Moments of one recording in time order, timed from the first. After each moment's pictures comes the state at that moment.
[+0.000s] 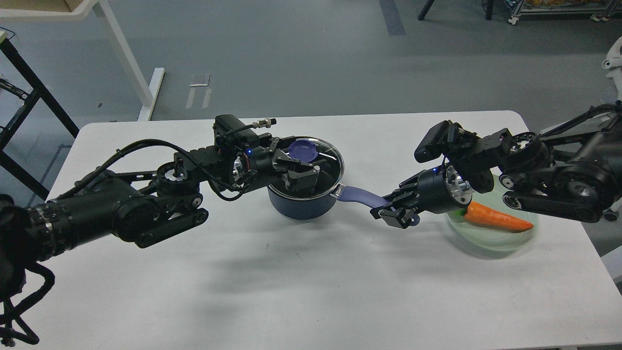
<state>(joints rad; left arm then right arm) -1.02 0.28 -0.02 -0.97 1.65 0.15 -0.24 1.47 -0.48 -0.59 1.24 -1.39 0.13 0.42</state>
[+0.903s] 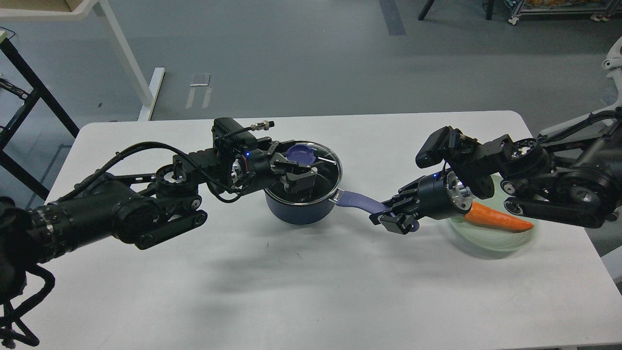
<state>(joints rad) -1.01 0.28 -0.02 -0.96 1.64 0.15 -0.25 1.45 -0.50 -0.59 1.26 -1.39 0.13 0.42</state>
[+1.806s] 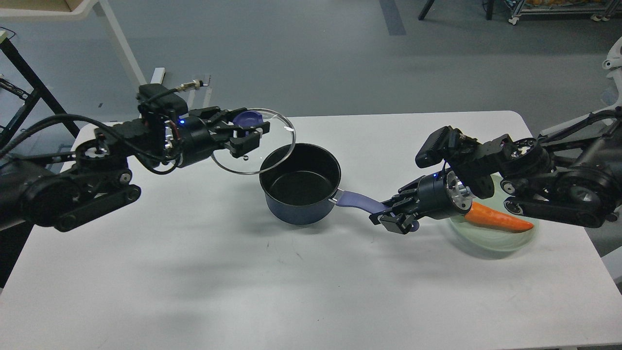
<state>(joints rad) -1.06 0.73 -0.03 -1.15 1.51 0.14 -0.27 1.46 -0.50 -0.59 1.26 -1.40 0.13 0.42</state>
